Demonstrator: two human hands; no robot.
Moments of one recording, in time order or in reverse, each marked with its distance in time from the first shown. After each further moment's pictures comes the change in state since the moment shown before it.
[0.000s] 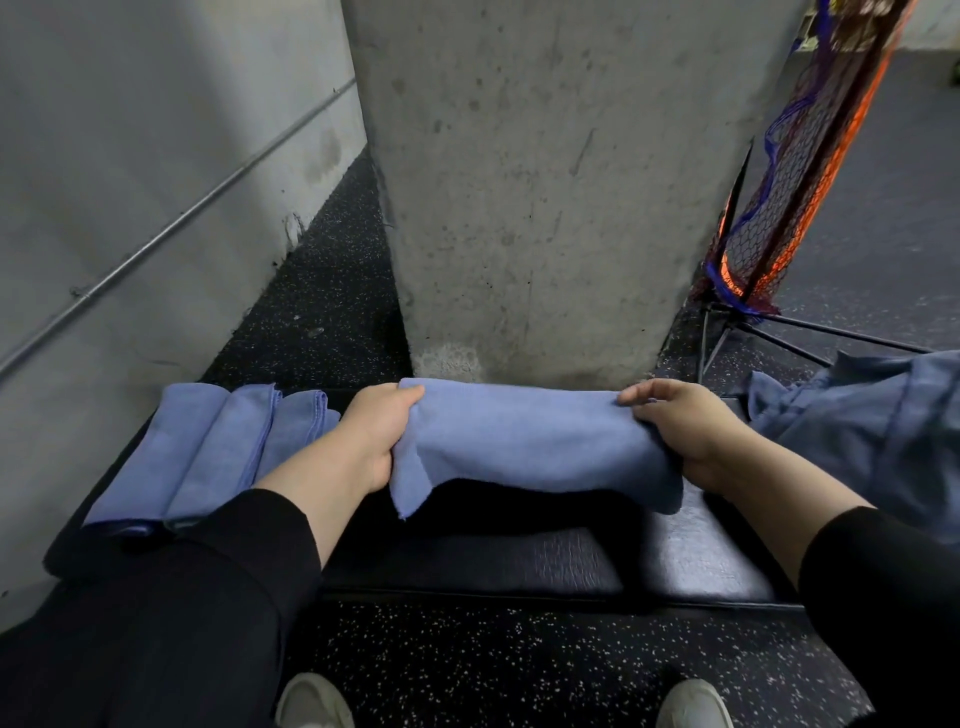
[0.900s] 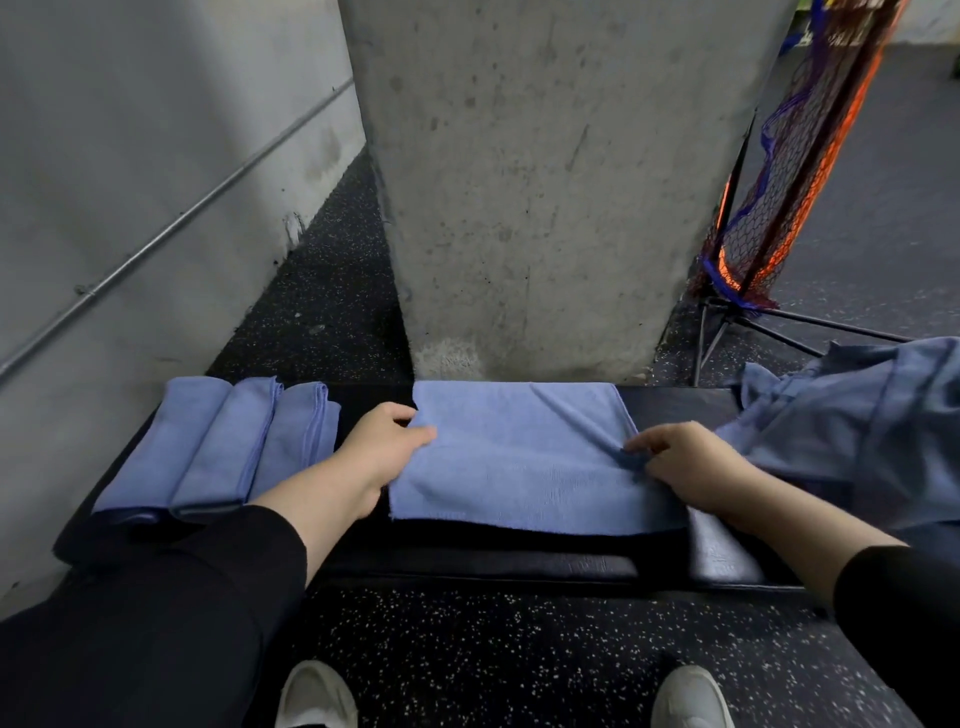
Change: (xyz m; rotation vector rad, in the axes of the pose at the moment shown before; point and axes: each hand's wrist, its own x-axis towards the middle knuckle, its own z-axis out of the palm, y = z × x) left_hand -0.006 -0.034 -0.015 0.459 -0.004 0.088; right_hand -0.031 0.029 -0.021 -0.749 -0.115 -0.148
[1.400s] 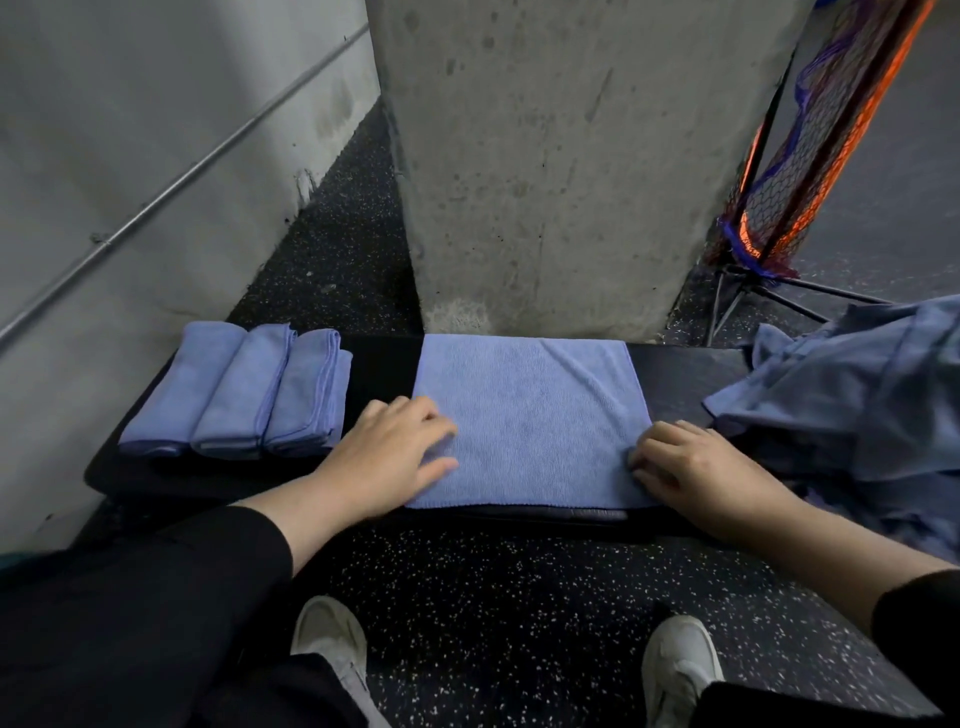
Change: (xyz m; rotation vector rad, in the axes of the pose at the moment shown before) left_hand -0.038 -0.053 -0.009 1.063 -0.060 0.792; right_hand -0.045 0.041 0.023 -0.487 0.035 -0.590
